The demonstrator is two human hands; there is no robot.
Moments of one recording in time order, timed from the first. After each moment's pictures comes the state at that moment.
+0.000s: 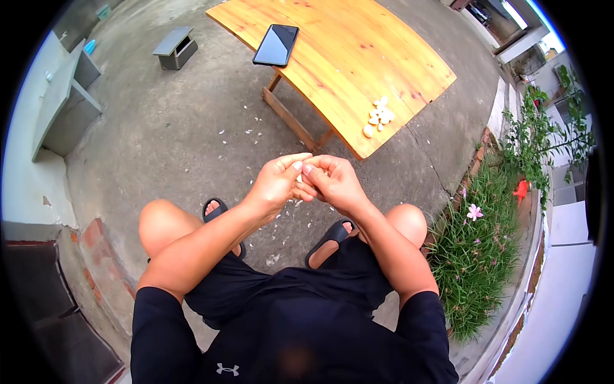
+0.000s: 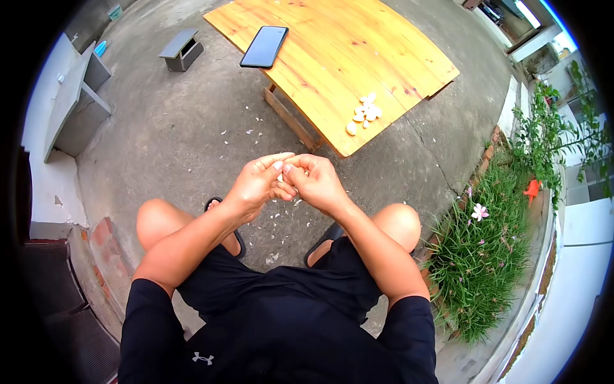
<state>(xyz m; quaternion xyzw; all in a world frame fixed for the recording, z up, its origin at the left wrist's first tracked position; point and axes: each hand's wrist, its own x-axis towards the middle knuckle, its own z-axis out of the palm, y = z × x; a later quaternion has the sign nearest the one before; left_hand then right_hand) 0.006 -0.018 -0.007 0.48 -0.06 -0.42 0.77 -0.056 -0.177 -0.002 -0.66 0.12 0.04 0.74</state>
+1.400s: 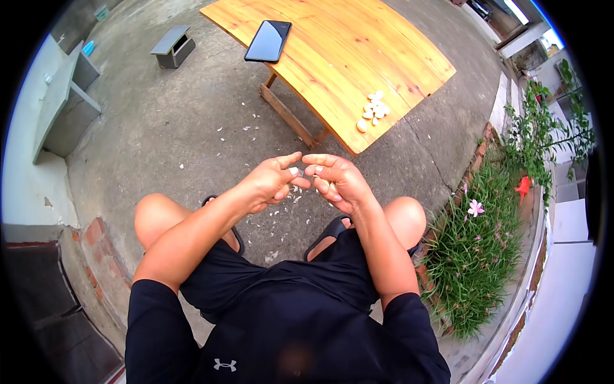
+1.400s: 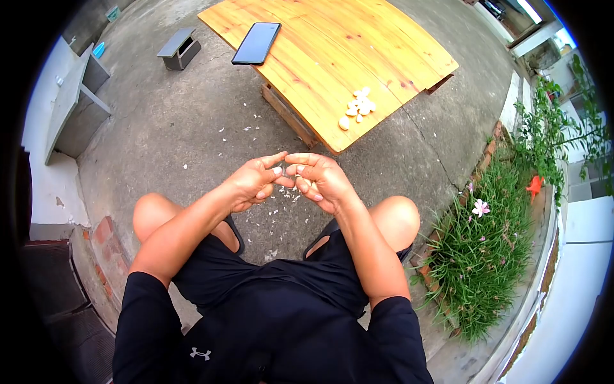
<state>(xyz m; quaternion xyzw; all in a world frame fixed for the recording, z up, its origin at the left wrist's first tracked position) 0.027 -0.017 -0.016 0.55 -0.07 -0.55 0.63 -0.065 -0.208 -0.010 -0.43 0.18 0.13 0.88</state>
